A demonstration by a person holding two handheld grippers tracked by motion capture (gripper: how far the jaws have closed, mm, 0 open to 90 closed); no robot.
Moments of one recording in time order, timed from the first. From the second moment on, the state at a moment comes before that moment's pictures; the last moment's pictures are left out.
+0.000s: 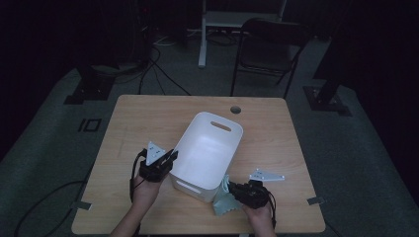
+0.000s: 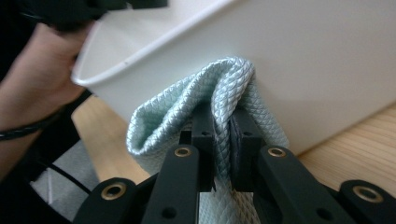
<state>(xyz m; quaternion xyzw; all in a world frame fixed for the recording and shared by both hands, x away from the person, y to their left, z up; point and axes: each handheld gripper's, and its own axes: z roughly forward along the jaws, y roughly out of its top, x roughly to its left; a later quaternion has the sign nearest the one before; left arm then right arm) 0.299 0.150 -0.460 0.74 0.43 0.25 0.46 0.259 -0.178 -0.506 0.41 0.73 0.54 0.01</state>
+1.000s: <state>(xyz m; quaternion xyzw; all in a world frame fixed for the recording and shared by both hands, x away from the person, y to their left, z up) 0.299 0.149 -0.461 0.73 0.43 0.26 0.46 0.297 -0.182 -0.556 0.47 0.74 0.47 0.00</state>
